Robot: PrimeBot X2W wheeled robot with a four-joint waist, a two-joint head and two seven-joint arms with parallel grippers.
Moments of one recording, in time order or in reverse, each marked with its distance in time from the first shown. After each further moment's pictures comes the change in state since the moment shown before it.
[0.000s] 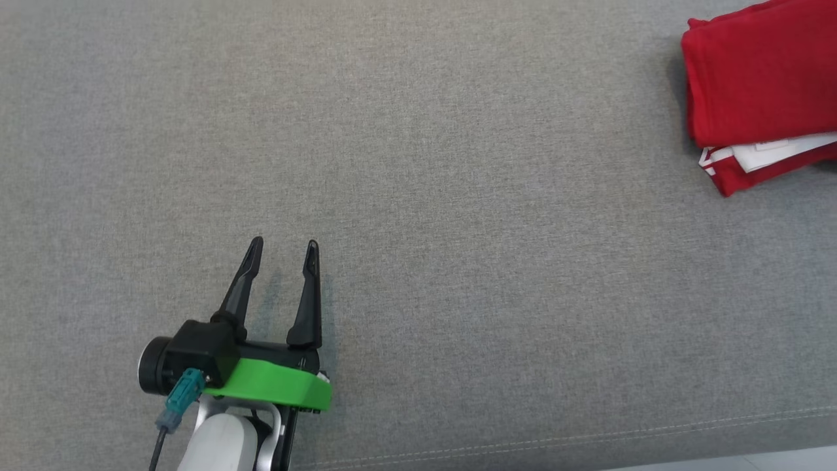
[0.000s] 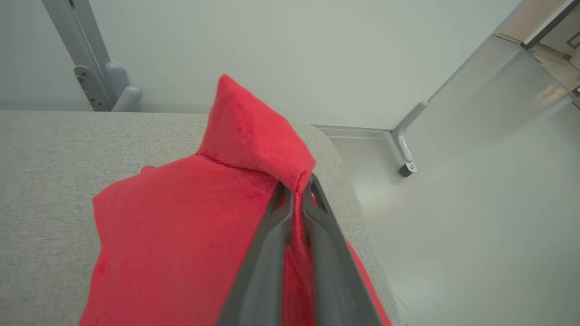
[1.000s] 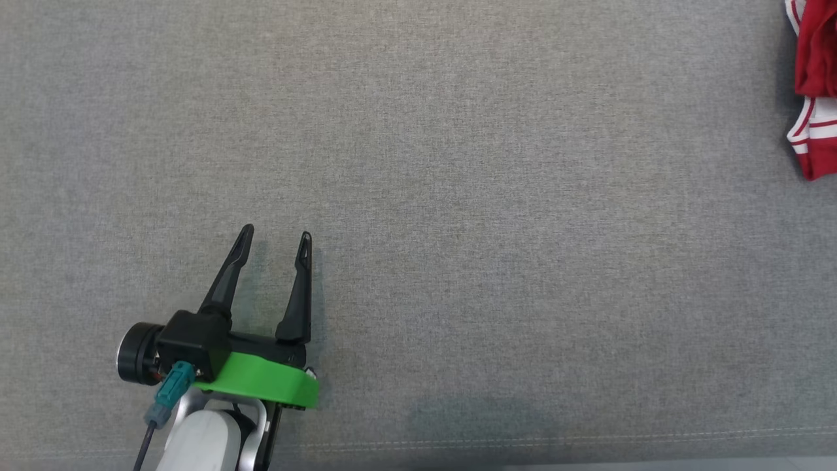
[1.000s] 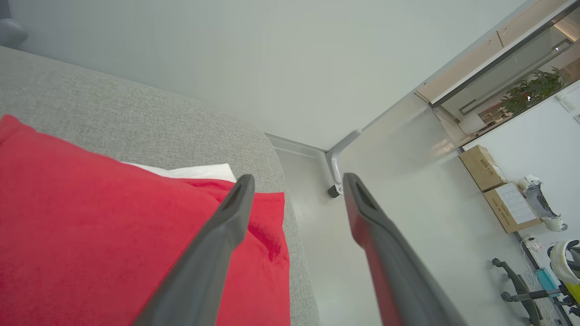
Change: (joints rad) left arm -0.015 0.068 -0.024 -0.073 0.028 0.016 0.050; right arm 0.052 -0.011 -0.418 0.011 -0.593 0.000 -0.245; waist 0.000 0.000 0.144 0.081
